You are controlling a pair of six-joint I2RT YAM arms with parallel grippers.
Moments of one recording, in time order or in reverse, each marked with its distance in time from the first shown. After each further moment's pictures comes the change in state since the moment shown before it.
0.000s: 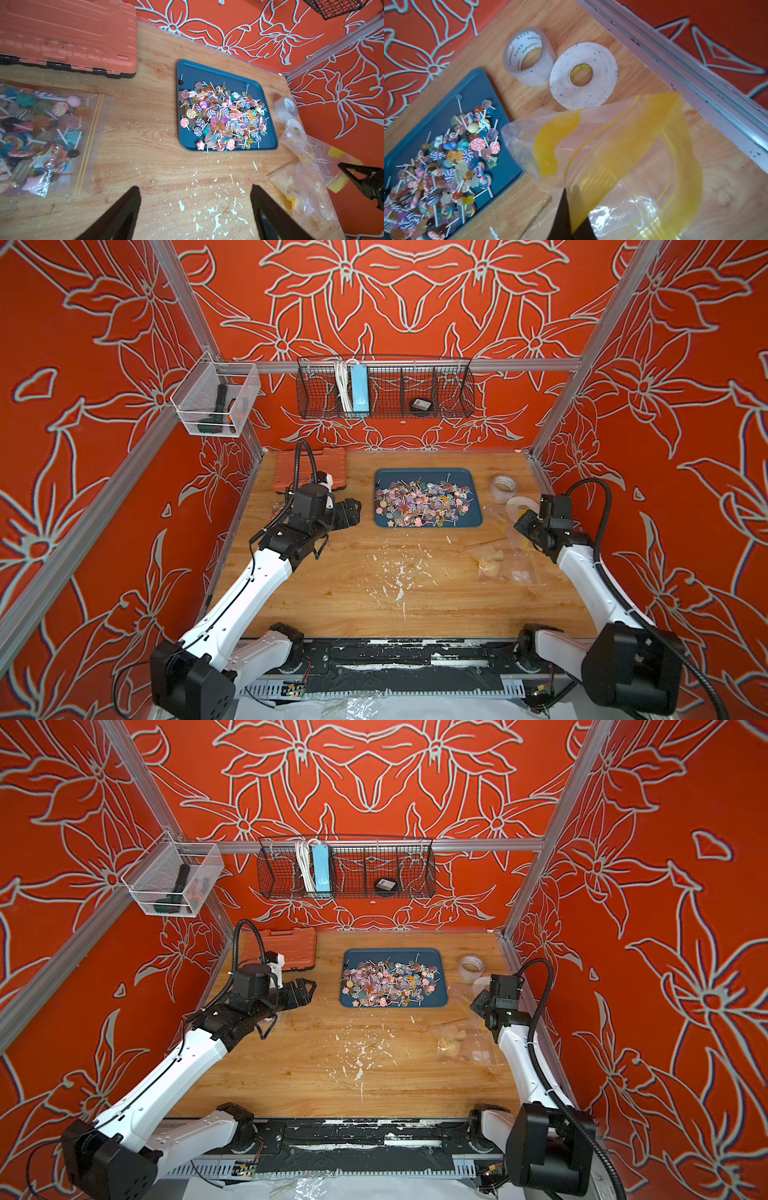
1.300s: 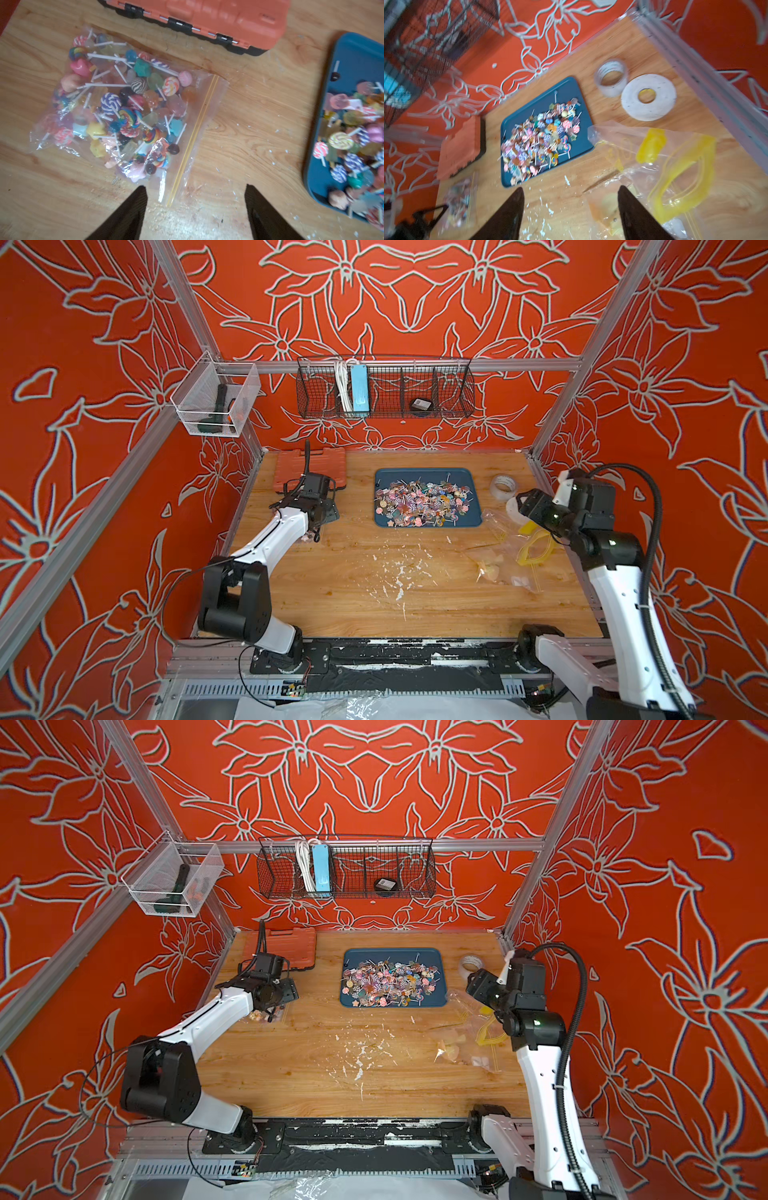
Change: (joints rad) left arm 0.183 0.474 0.125 -0.119 -0.275 0.001; right arm 0.101 -0.160 0.399 -0.378 -0.280 -0.071
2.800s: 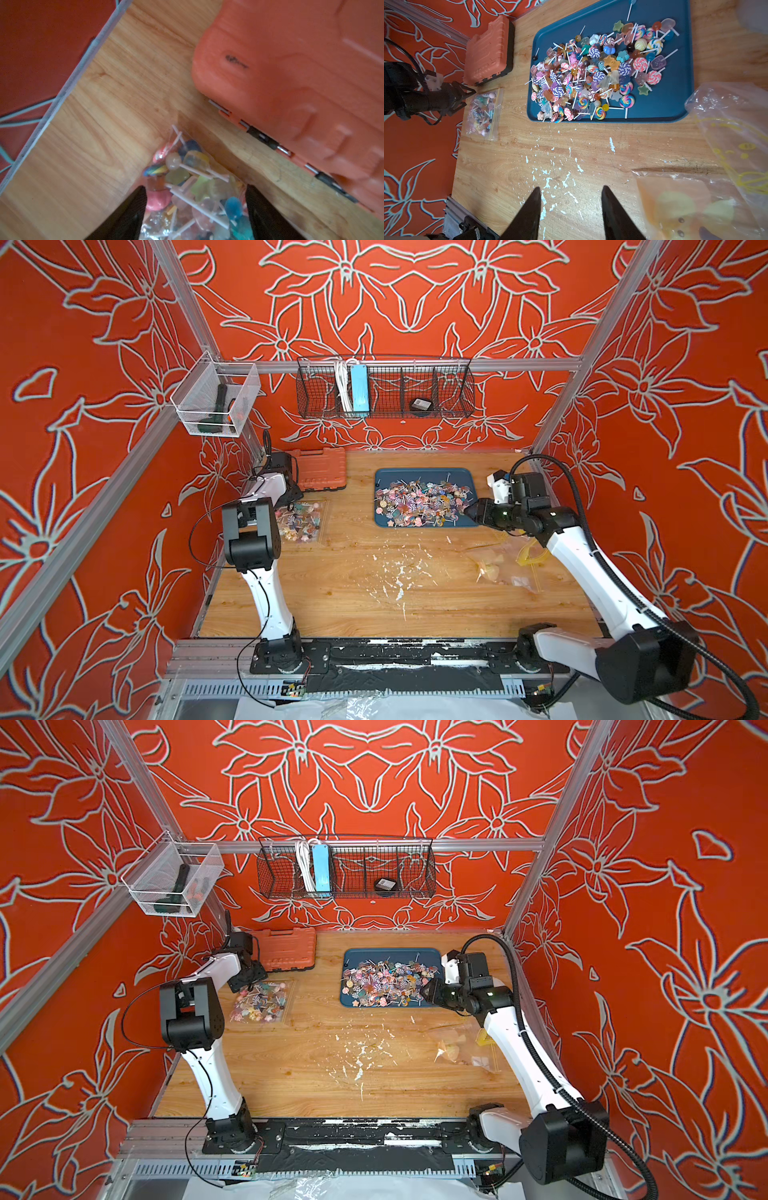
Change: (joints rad) left arm 0.348 0.499 0.470 -0.059 -0.017 0.086; right arm 0.214 0.213 -0.078 0.124 -0.202 -0.070
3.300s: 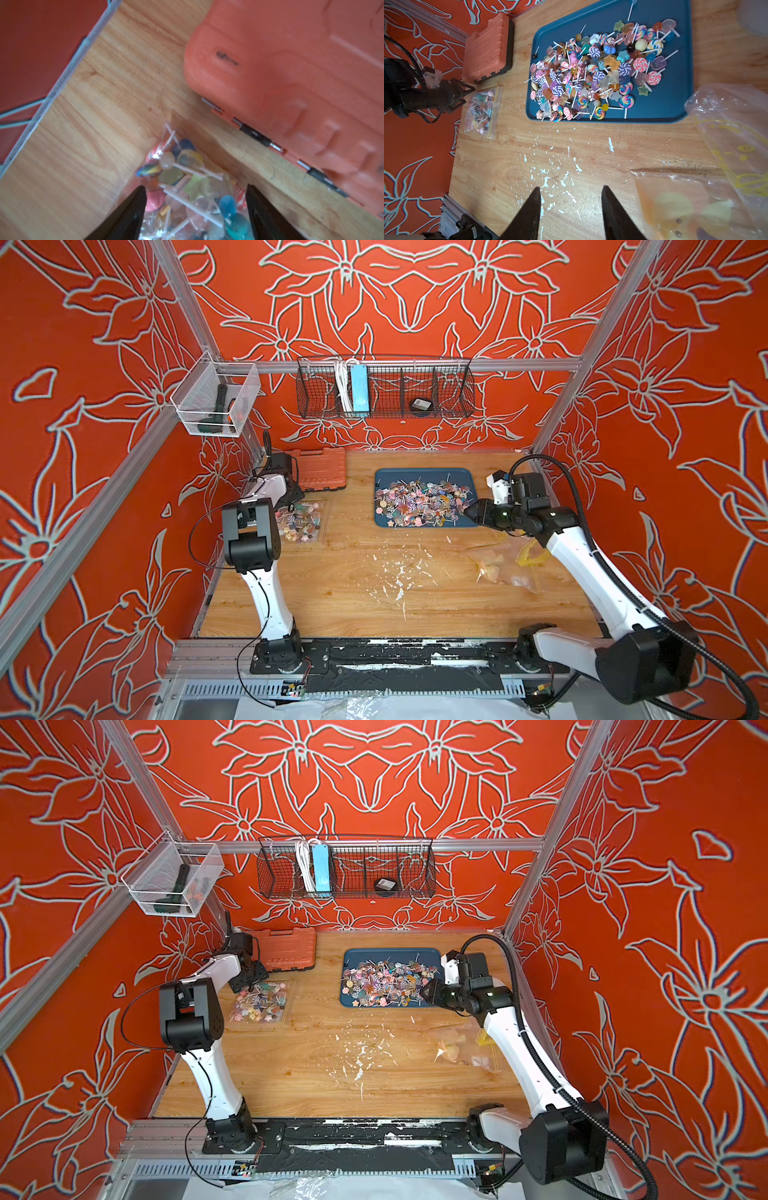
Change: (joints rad) left arm -0.001 -0.019 -0.030 0.023 0.027 0.005; right arm 0.000 0.000 -0.003 0.000 0.000 -0.017
